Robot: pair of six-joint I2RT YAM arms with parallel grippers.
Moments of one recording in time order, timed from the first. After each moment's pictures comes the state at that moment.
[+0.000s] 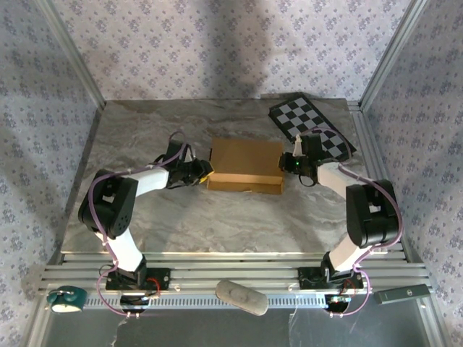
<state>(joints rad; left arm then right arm) -0.39 1.74 0.90 -0.01 0.44 -0.96 0.20 1.60 0.89 -0.11 -0.29 0.37</state>
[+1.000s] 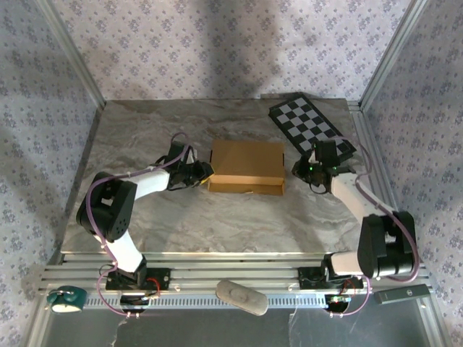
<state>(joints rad) -0.41 1.71 0.90 -0.05 0.40 -0.91 0.13 1.34 0.80 -0.36 -0.23 0.62</state>
